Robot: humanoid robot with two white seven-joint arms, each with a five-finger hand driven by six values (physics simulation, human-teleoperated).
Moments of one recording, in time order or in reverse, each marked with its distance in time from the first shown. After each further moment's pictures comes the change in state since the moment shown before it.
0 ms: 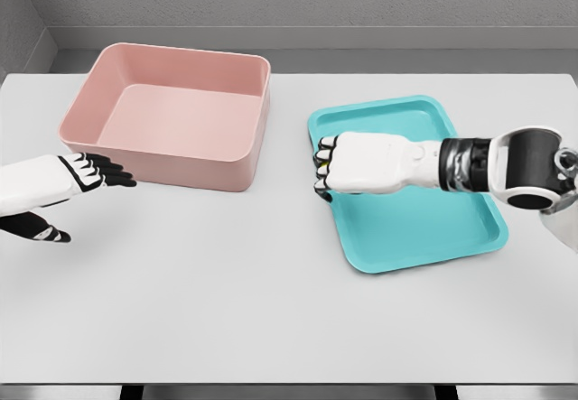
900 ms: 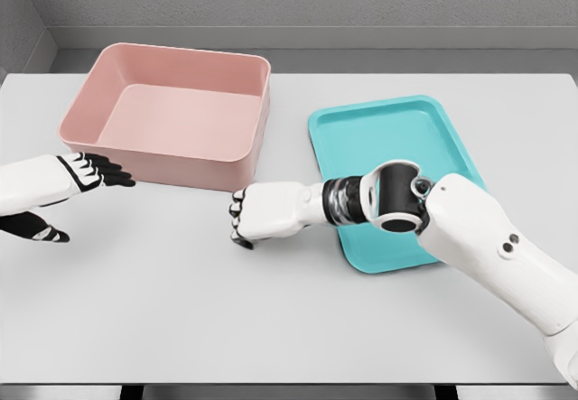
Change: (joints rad) left arm 0.002 0.004 0.001 -0.001 0.001 0.000 0.000; right arm -0.011 0.343 0.173 0.227 0.143 0.000 0.015
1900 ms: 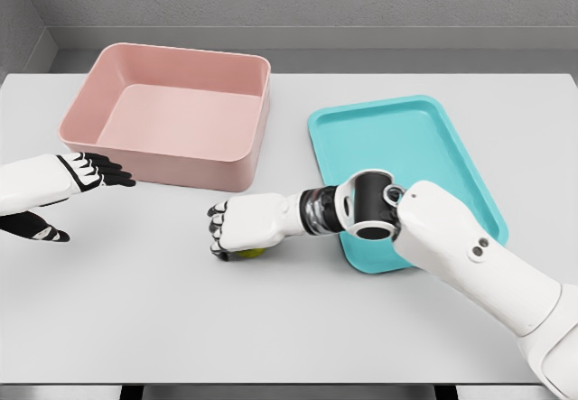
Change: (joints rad) left arm -0.002 0.000 0.000 -0.002 0.000 0.000 0.000; right arm 0.002 0.066 0.028 0.050 0.024 0.000 -0.002
